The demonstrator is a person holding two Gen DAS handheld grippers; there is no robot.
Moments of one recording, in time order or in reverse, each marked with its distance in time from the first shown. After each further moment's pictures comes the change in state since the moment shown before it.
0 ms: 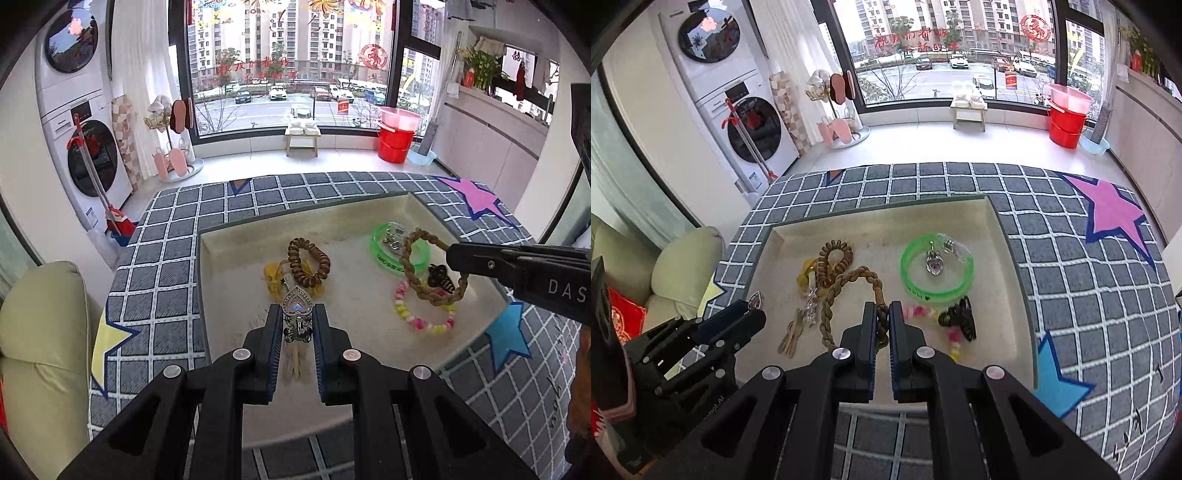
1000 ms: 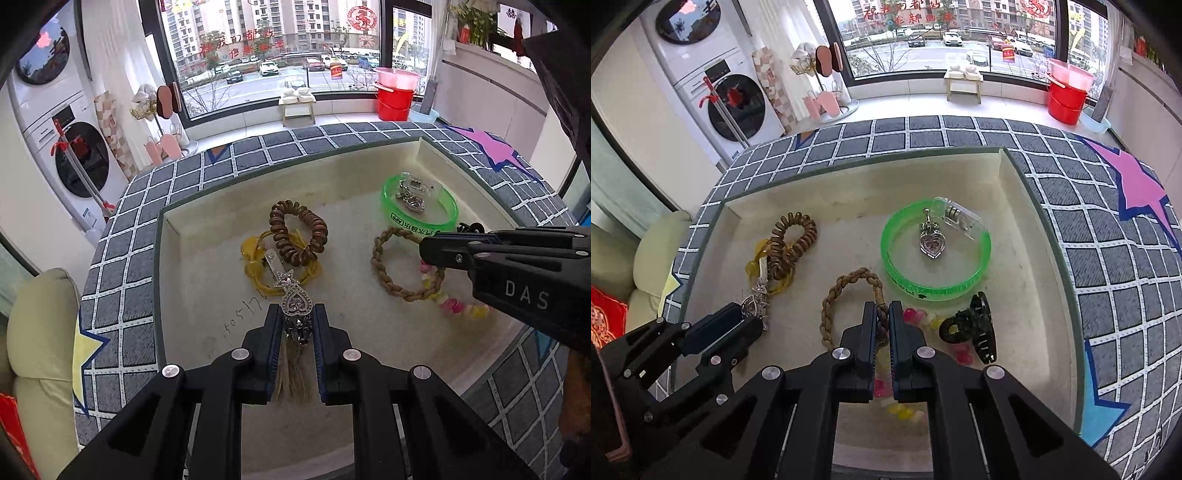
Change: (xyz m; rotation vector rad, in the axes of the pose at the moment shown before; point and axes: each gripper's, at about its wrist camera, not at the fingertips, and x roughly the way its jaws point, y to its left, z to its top) left arm 0.052 -0.019 -0.007 0.099 0.118 0.046; right arm 0.068 -0.014 -0.010 0.017 0.100 -0.033
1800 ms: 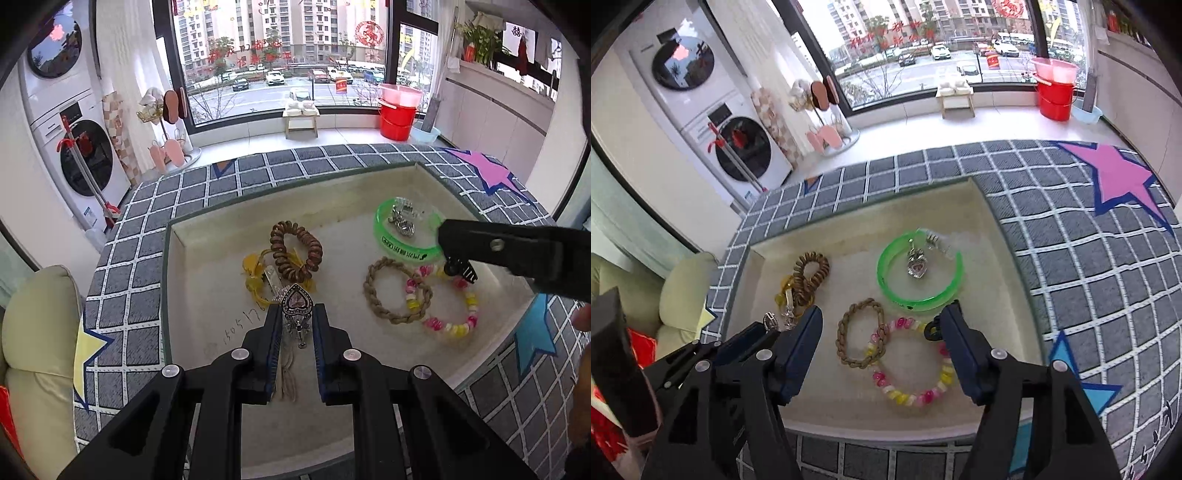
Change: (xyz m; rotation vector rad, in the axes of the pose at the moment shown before) left arm -0.016 0.001 0.007 -0.048 -0.051 -0.012; right arm -0.052 -0.024 -0.003 0.124 -0.130 0.078
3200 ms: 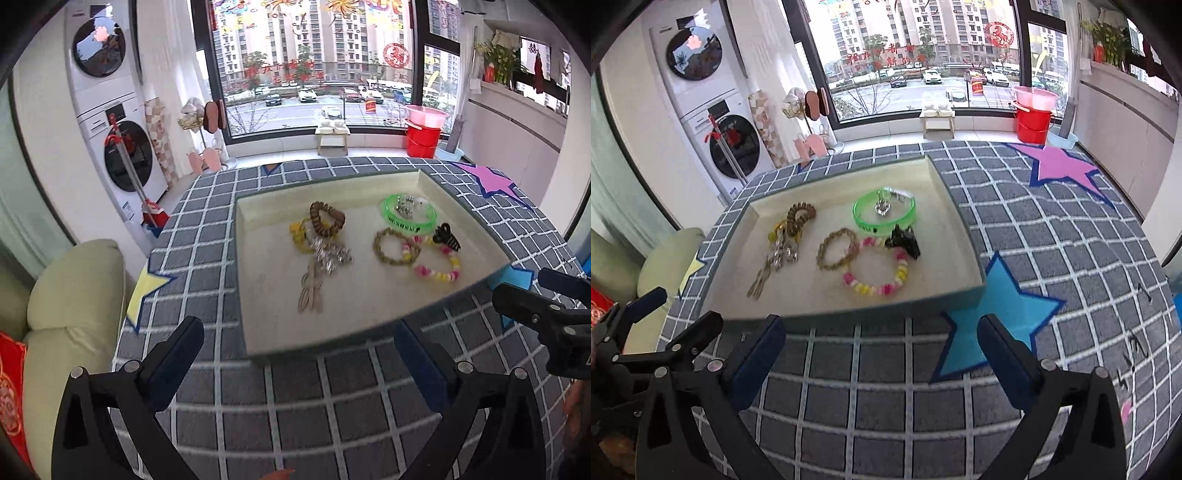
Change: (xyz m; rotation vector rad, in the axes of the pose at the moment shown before) left arm -0.080 0.005 -0.066 -0.074 -0.077 0.114; right arm -0.062 0.001 -0.095 -0.078 -0.059 -0.107
